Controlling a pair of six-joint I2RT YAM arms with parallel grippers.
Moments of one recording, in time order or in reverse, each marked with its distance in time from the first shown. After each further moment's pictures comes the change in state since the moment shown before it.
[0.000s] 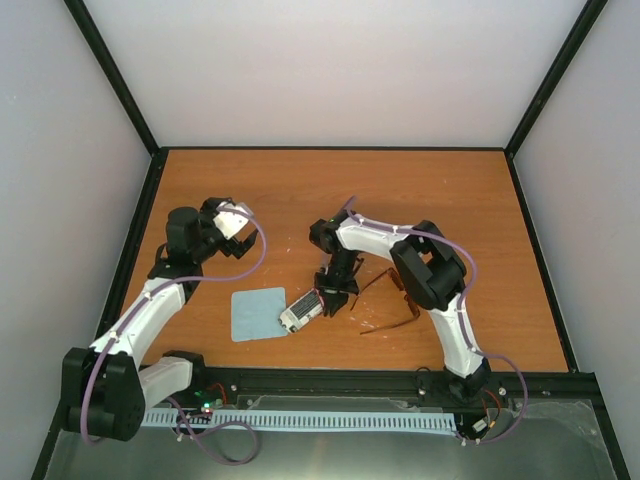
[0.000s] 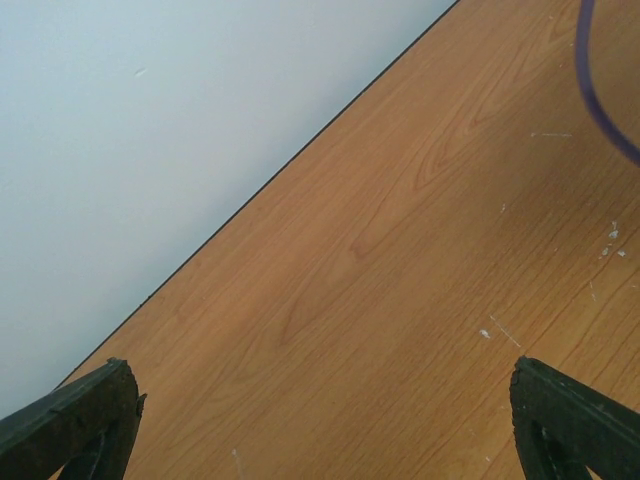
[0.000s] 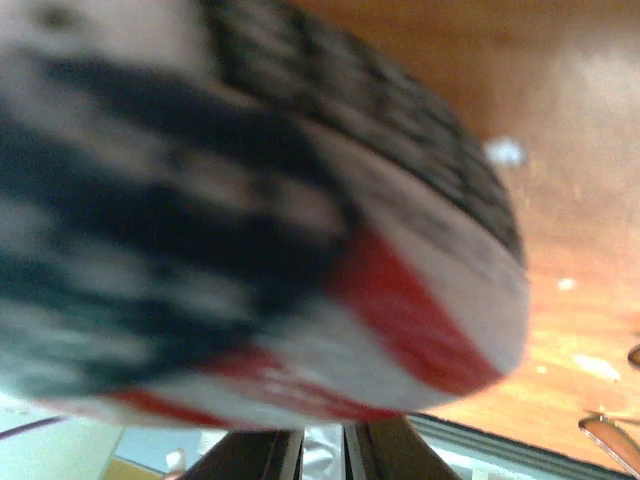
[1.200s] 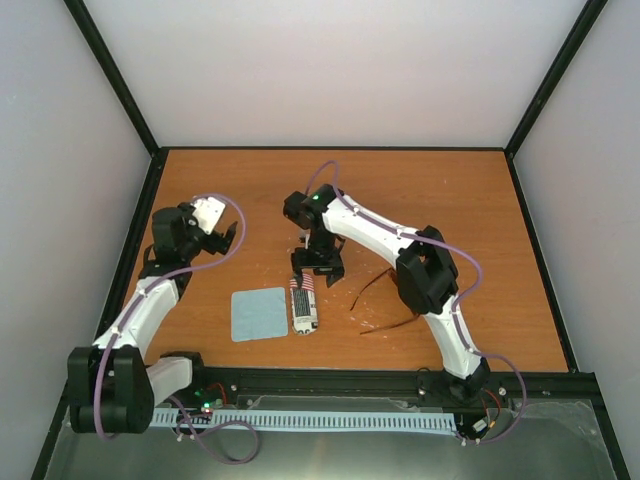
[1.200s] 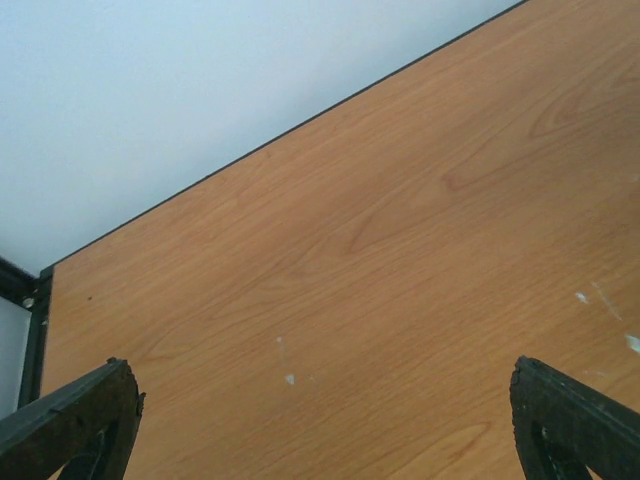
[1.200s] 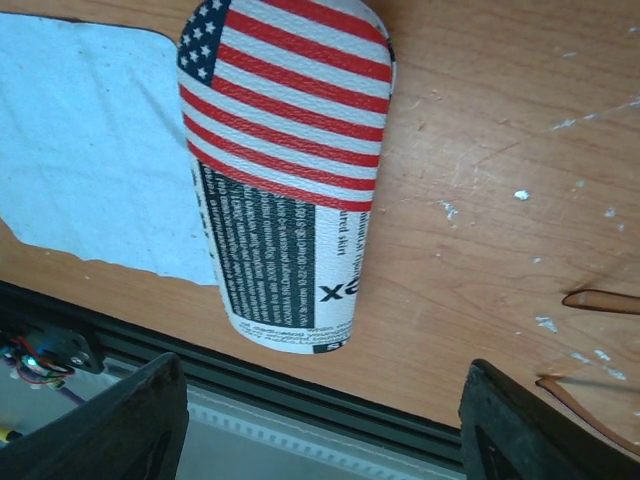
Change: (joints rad) left arm 0.128 0.036 0.005 -0.022 -0.098 -0.175; right arm 0.075 0.037 0.424 -0.193 0.241 -0.012
